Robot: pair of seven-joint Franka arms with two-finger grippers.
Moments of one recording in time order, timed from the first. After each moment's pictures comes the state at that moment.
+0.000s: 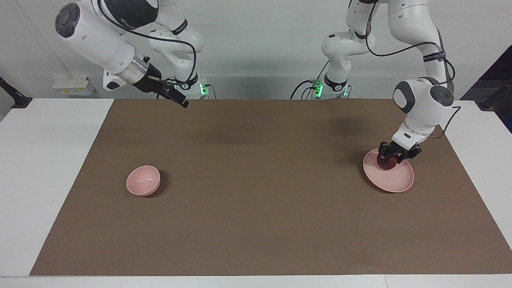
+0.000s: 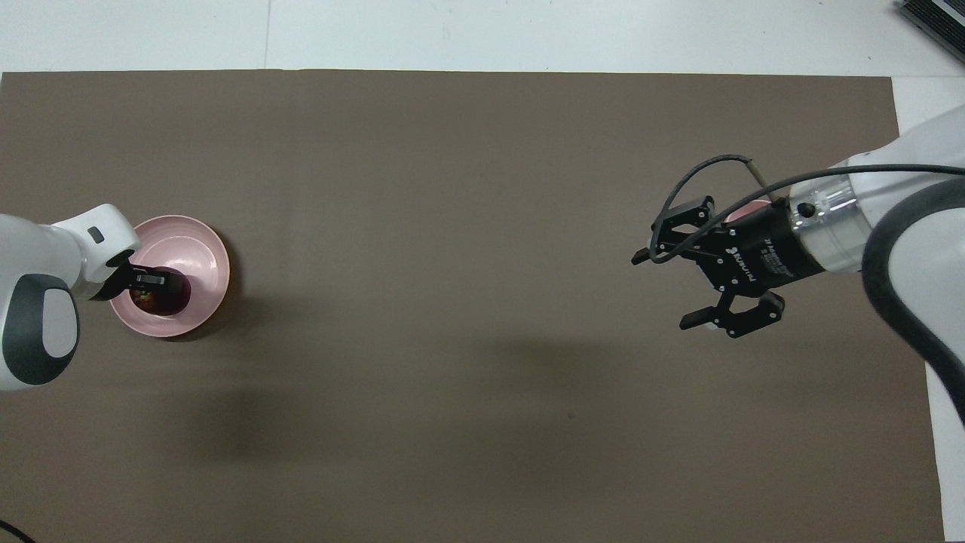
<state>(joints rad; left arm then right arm) 0.09 0.10 -0.02 -2.15 -0.01 2.32 0.28 0.01 0.07 0.08 -1.75 0.64 1.61 0.85</state>
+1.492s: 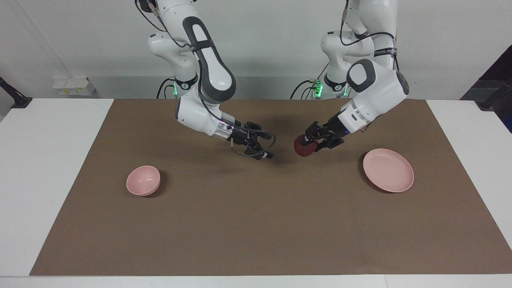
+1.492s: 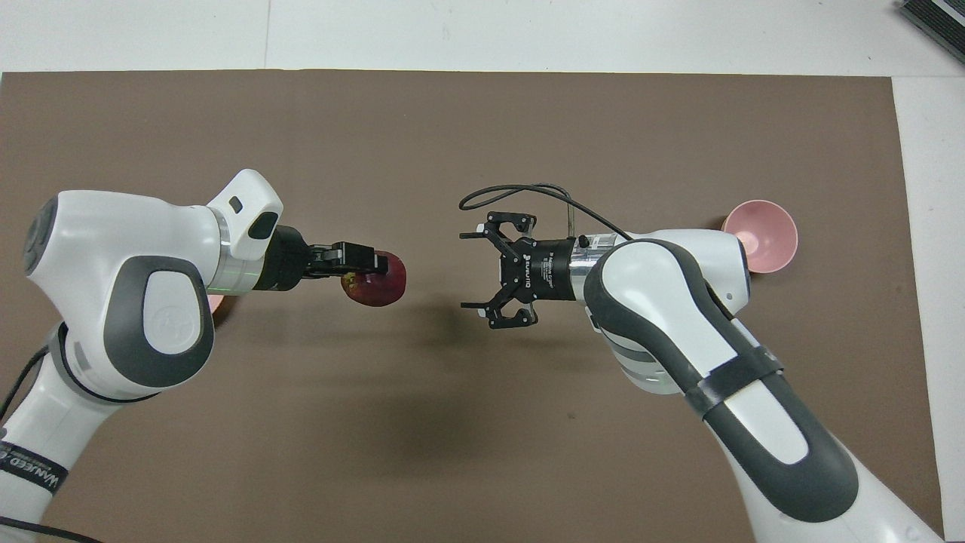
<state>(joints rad) -0.18 0.05 -0.15 -2.04 -0.79 2.19 0.16 0.36 0.27 0.08 -1.97 1.40 2.30 0.92</state>
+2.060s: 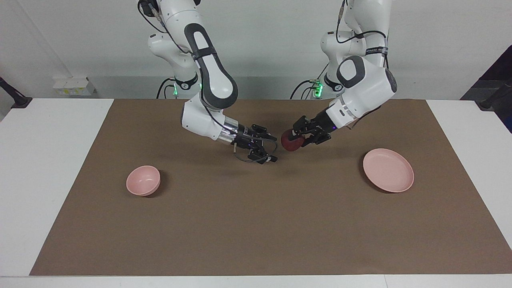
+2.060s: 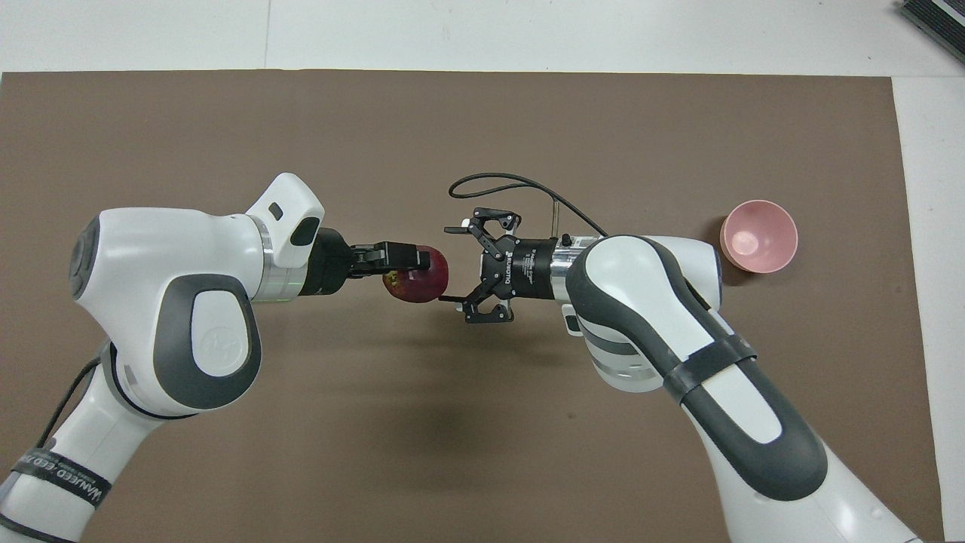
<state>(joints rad) -0.18 0.05 -0.24 -2.04 -0.84 2.32 0.11 0.40 0.31 0.08 -1.94 1.51 2.34 0.94</state>
